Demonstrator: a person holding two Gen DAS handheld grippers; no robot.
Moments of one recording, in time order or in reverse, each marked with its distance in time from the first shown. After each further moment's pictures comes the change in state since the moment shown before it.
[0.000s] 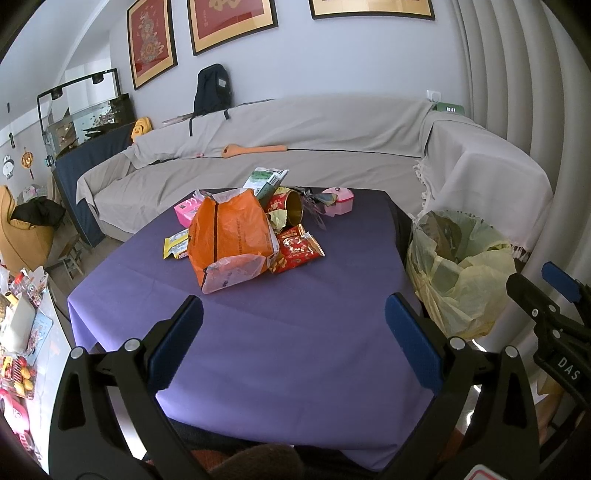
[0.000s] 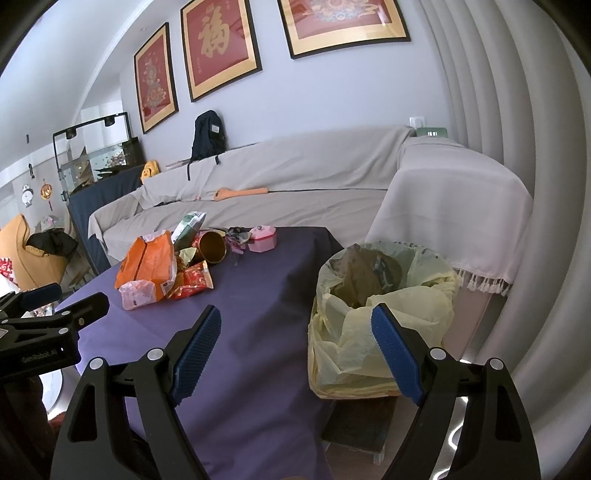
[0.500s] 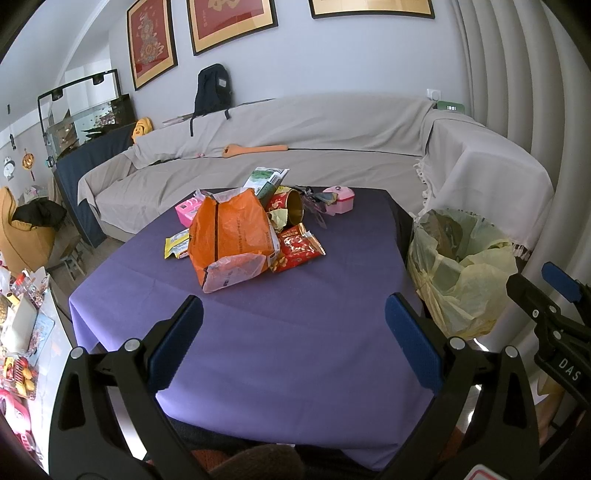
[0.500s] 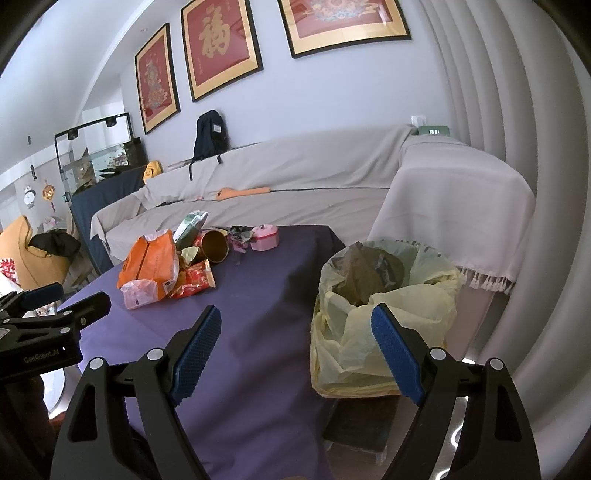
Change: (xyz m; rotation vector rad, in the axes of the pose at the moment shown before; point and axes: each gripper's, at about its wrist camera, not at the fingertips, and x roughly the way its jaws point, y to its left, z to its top) left arm 0.001 0.000 -0.001 0.000 0.003 0.004; right arm 0.000 -0.002 -0.002 0.004 0.000 0.006
